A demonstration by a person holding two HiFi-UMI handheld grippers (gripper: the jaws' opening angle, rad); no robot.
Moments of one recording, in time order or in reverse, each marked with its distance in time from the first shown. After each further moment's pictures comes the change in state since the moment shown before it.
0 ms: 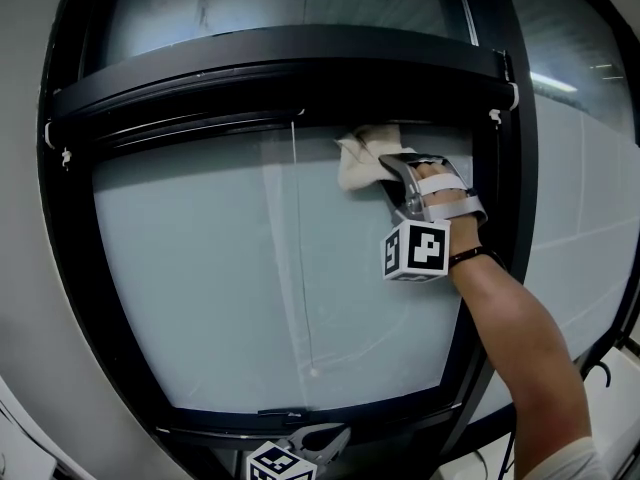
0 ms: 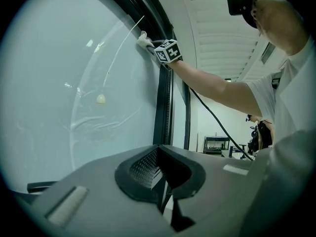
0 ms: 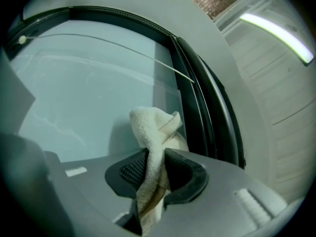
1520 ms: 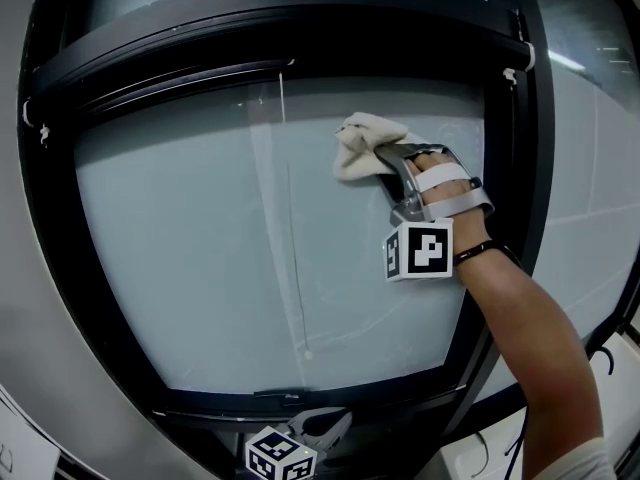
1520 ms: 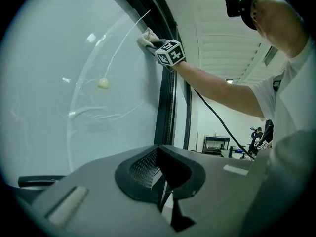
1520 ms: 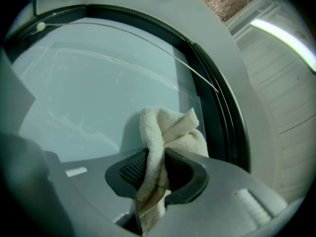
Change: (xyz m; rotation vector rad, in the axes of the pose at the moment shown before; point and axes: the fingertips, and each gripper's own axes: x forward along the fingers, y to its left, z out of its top) left arm 0.014 0.011 -0.016 -0.030 0.023 -0.008; right arm -0.013 0.055 0.008 -0.081 -0.028 0.061
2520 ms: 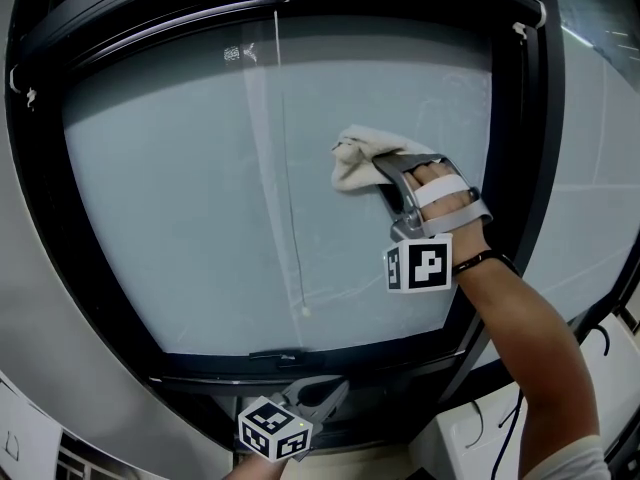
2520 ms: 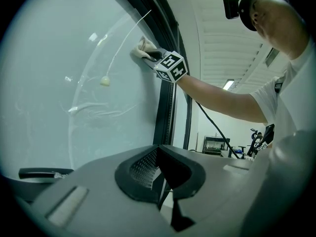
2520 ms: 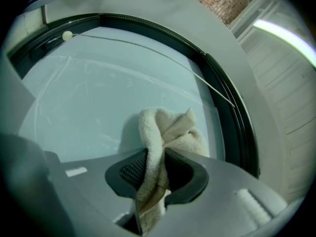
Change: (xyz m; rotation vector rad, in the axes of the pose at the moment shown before) left arm -0.003 -0.007 -0.010 -0.029 0.006 0.000; right arm -0.049 0.083 0.023 -0.007 -0.052 0.087
